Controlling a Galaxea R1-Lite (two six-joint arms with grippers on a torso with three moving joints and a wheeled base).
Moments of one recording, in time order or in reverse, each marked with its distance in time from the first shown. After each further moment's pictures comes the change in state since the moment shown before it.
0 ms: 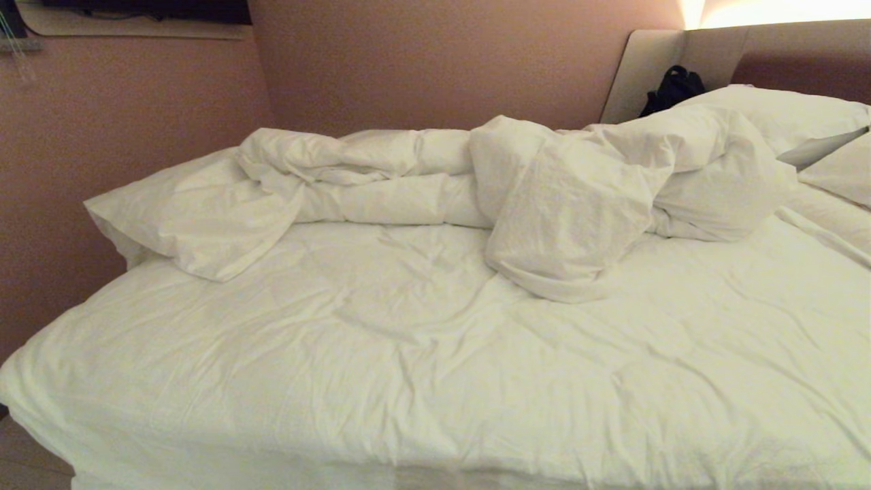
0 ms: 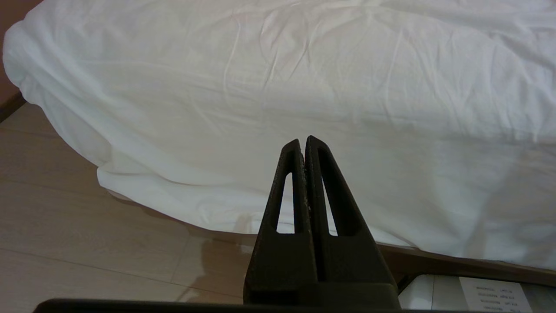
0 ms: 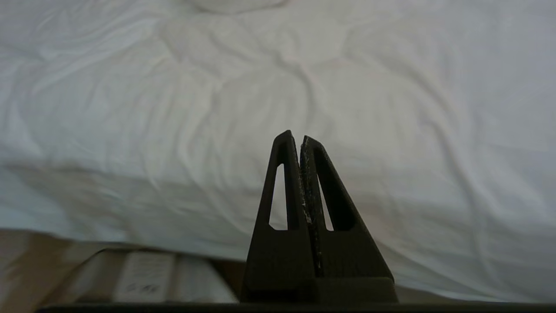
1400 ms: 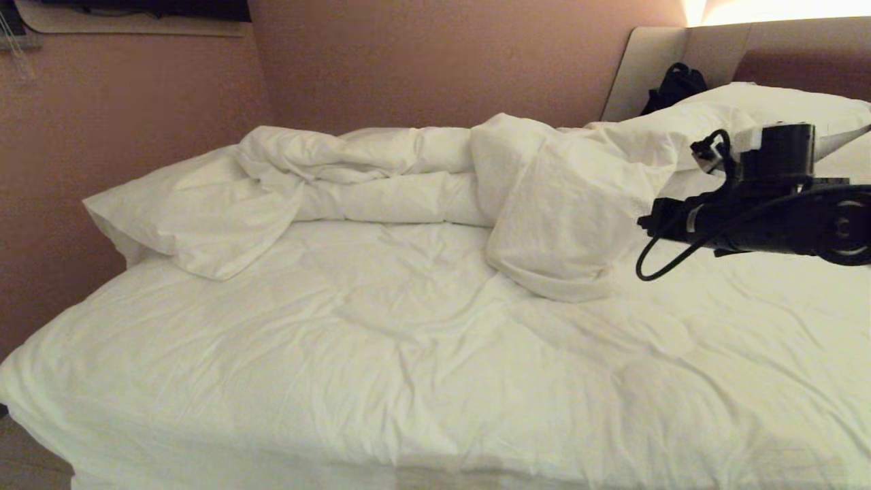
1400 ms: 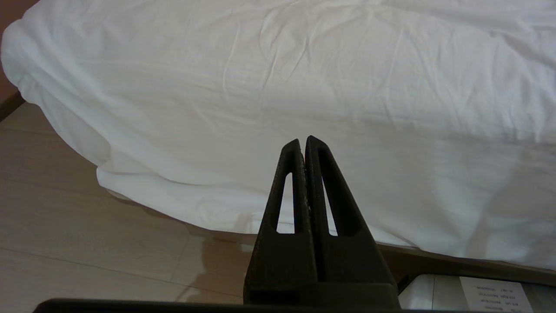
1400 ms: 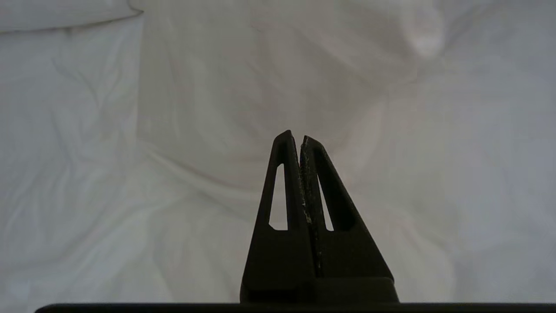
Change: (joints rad) left arm 0.000 0.000 0.000 0.000 0.000 0.000; right arm 0.103 1.326 -0.938 -0.286 -0.020 0.162
